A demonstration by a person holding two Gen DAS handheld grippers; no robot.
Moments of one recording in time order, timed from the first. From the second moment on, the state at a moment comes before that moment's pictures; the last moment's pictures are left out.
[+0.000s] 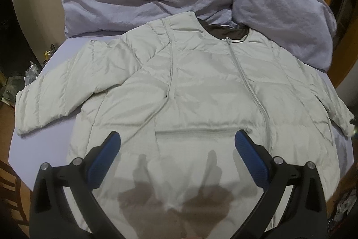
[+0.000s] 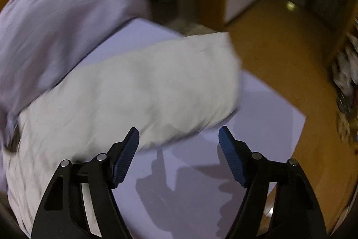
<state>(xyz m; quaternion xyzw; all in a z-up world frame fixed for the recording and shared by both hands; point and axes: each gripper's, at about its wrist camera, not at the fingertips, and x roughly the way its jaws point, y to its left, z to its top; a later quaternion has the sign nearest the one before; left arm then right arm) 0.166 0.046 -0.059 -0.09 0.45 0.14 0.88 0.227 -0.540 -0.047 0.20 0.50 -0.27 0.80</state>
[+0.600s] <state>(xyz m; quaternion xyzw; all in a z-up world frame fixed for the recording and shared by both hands) 0.218 0.045 -0.073 -0.08 0.49 0.15 0.86 0.250 -0.593 -0.093 0.25 0.54 -0.28 0.76</state>
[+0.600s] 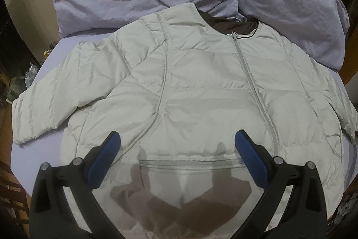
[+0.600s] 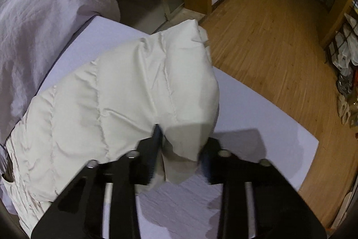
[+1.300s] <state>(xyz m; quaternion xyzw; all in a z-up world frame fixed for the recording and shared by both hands) 0.189 0.132 -0.075 -0.10 0.48 0.14 0.86 0.310 -0.376 0.015 0.17 0.48 -0.07 0.86</state>
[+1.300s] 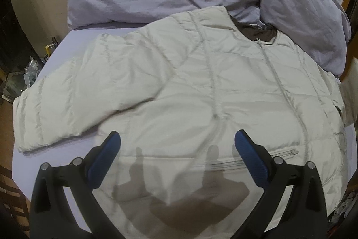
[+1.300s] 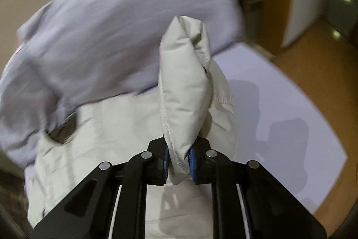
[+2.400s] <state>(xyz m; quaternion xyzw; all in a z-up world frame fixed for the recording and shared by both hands) 0.134 0.298 -0.083 -0.15 0.47 0.21 0.84 0.293 -0.076 -0.043 0.08 0.55 0.12 0.83</state>
